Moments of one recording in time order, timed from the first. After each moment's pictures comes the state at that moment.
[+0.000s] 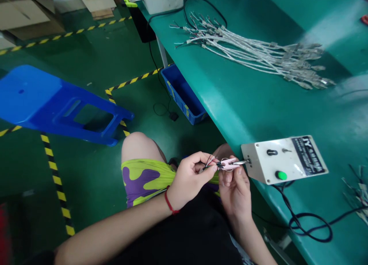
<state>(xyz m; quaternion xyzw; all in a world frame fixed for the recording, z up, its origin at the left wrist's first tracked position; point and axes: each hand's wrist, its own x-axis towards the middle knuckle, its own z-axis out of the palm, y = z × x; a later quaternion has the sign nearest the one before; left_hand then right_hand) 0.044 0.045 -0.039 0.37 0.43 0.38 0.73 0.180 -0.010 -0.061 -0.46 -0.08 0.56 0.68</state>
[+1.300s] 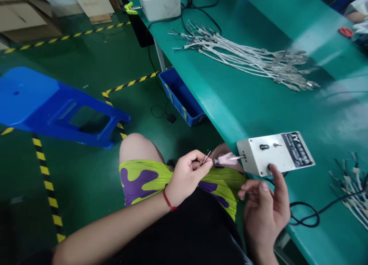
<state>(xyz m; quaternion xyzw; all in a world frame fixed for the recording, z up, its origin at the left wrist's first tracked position) 0.038 0.039 -0.034 0.36 0.46 0.33 0.74 0.194 -0.051 -0.017 -0.67 -0.26 0.25 0.66</state>
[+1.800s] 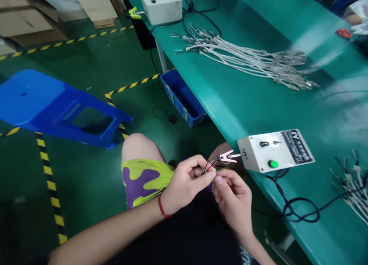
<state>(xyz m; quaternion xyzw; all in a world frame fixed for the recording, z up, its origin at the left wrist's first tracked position) 0.022 0.024 -0.013 0.36 0.38 0.34 0.78 0.163 -0.050 -0.028 -0.59 -0.24 0.54 0.55</state>
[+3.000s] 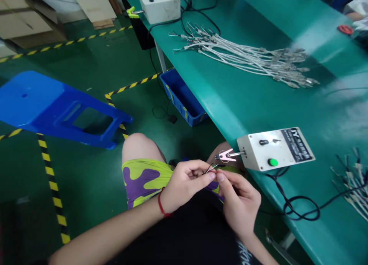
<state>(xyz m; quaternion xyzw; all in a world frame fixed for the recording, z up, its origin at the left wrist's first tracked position) 0.019 0.024 -0.015 0.42 0.39 0.33 0.75 0.164 -0.046 -0.012 -0.69 -0.36 0.34 0.53</state>
